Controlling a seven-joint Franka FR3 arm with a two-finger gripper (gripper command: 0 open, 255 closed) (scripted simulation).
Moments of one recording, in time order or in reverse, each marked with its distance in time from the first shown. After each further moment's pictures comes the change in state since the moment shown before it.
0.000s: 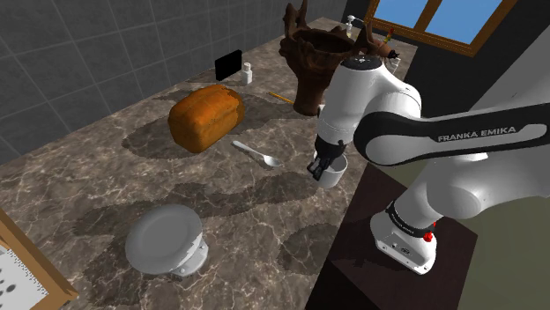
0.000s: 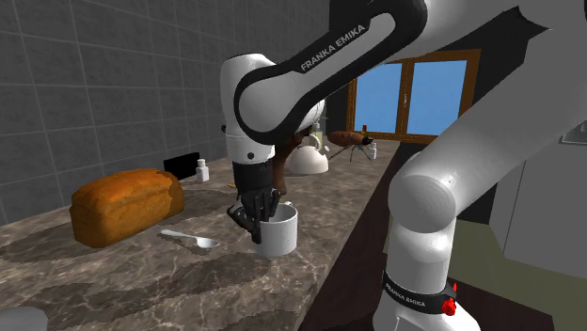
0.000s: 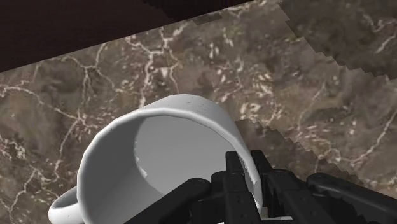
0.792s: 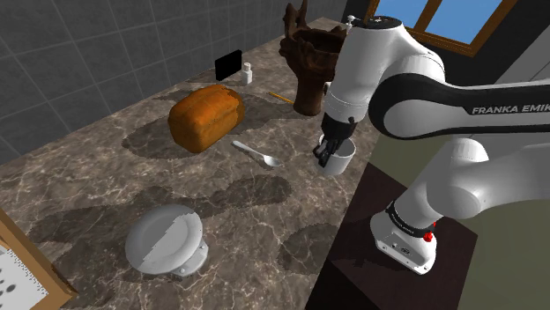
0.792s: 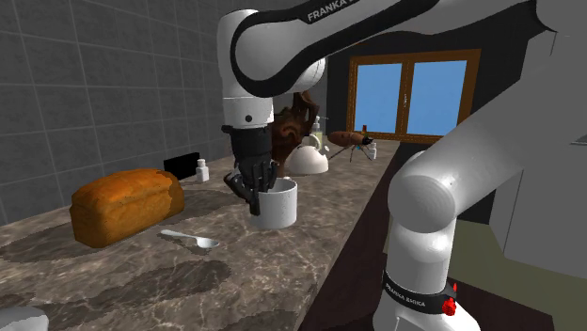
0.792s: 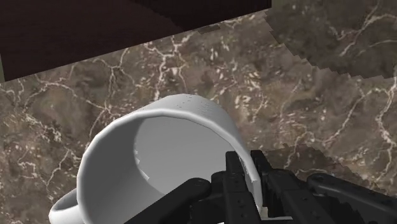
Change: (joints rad) arm -0.007 -0.075 -0.054 0.120 -0.040 -0.193 -0.001
